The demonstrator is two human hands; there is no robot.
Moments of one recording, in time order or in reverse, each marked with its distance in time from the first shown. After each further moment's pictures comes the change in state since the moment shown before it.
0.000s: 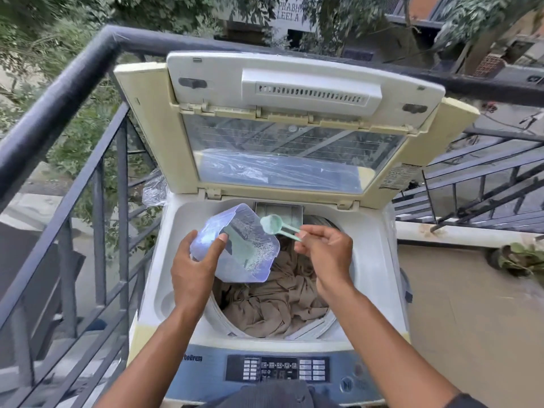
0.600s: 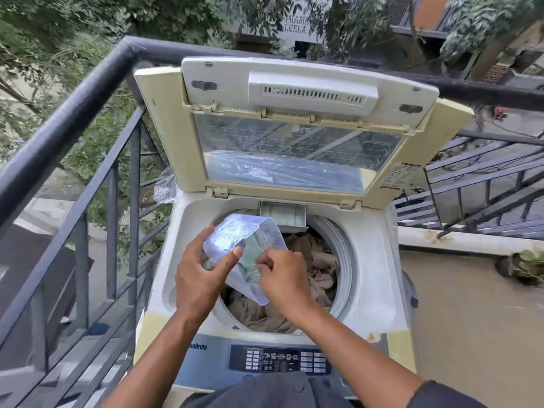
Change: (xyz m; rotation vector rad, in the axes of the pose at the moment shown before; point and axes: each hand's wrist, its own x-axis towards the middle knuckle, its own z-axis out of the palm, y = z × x) left_hand -0.039 0.015 -0.021 0.031 -0.133 0.195; right_hand -0.063 0.025 0.036 -0.781 -0.324 -0.443
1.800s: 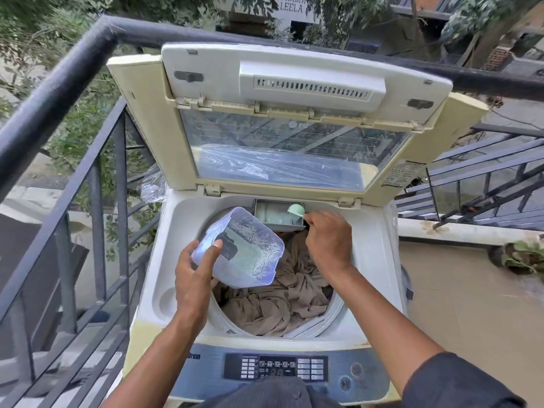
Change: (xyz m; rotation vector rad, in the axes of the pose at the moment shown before) left_hand 0.018 -0.017 0.020 -0.275 0.081 -0.353; right_hand 0.076 0.055 -0.059 -0.350 0.395 -0.177
